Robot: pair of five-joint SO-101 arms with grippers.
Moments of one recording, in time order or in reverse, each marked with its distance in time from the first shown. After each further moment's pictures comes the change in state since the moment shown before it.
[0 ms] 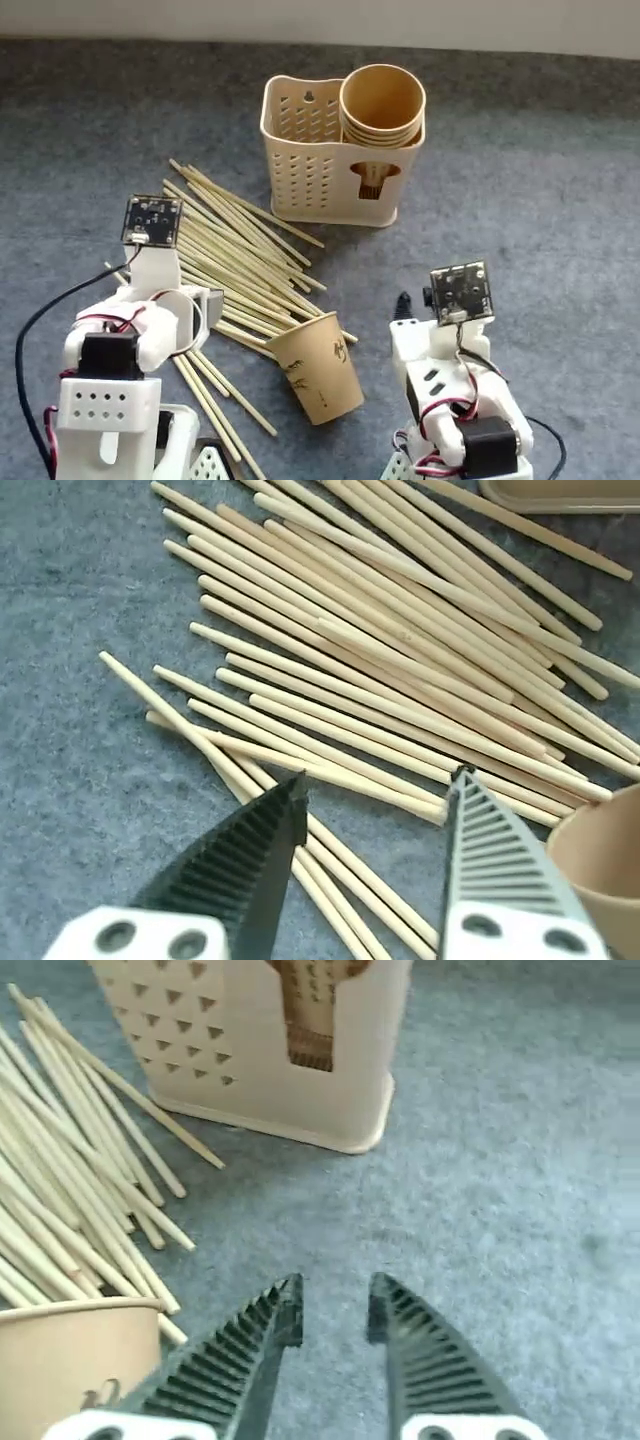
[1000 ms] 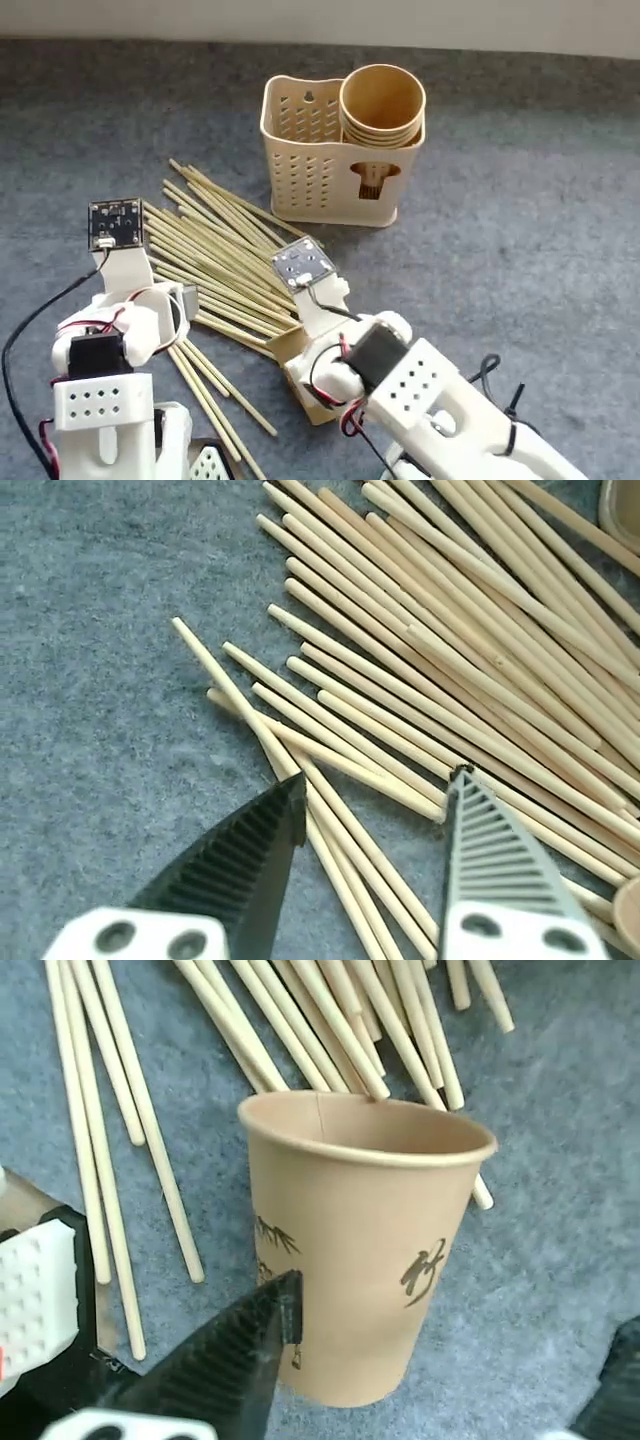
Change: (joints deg) left arm -9.6 0.0 4.7 -4.8 0.6; right arm -38.6 60.3 -26.1 6.2 -19.3
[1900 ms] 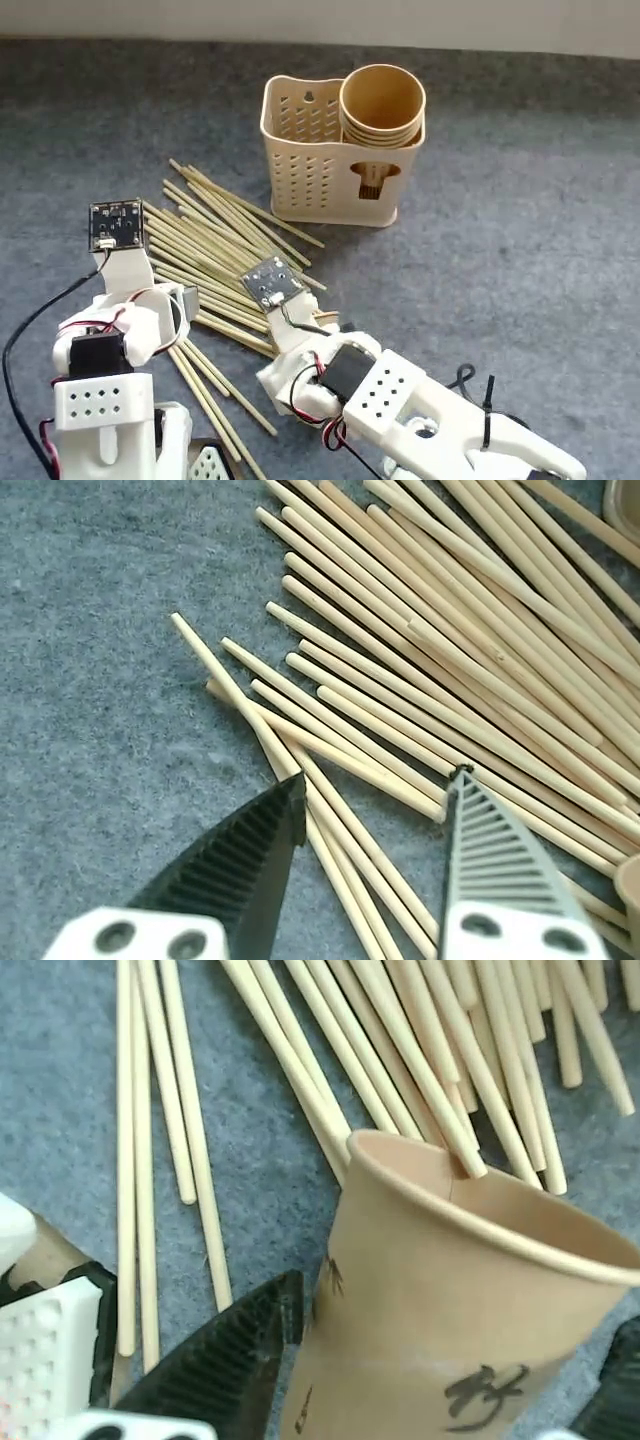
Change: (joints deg) left arm 0.0 0.0 0.3 0.0 0.0; right arm -6.8 3.2 12.1 -22.7 -3.6
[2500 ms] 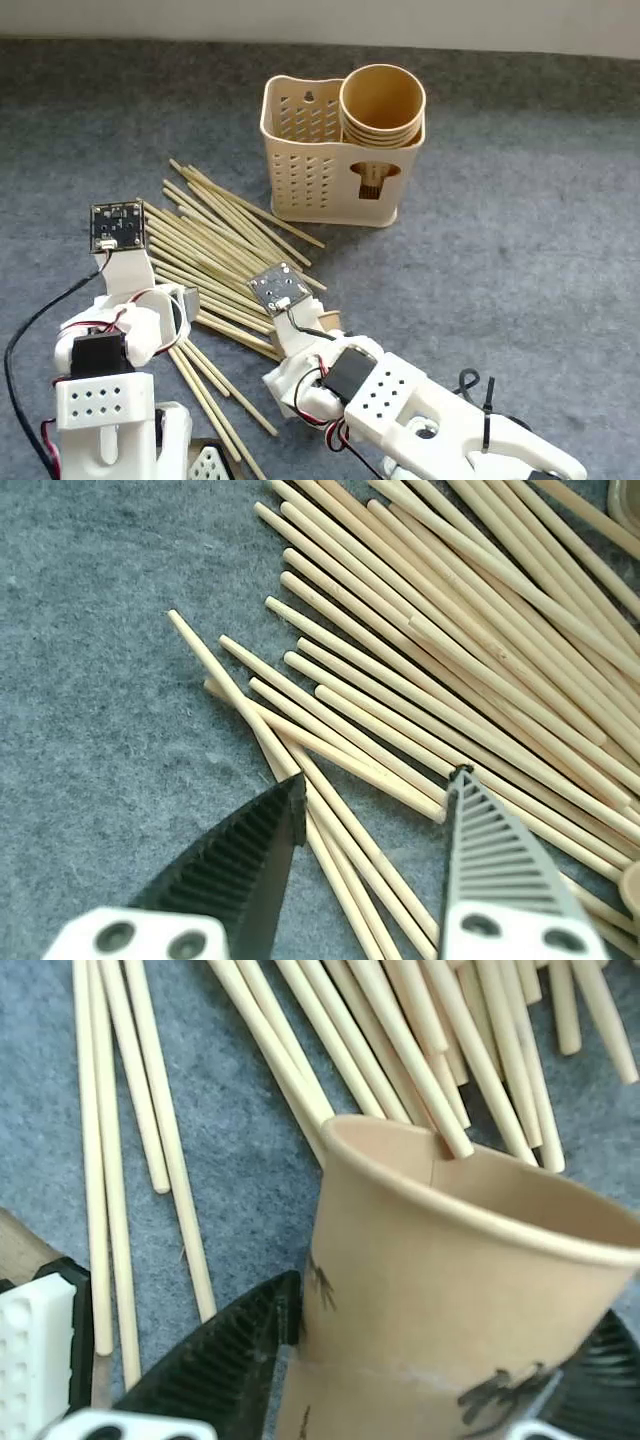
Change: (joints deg) left arm 0.0 0.0 1.0 -1.1 0.0; right arm 0.6 0.0 2.2 -1.1 -0.3
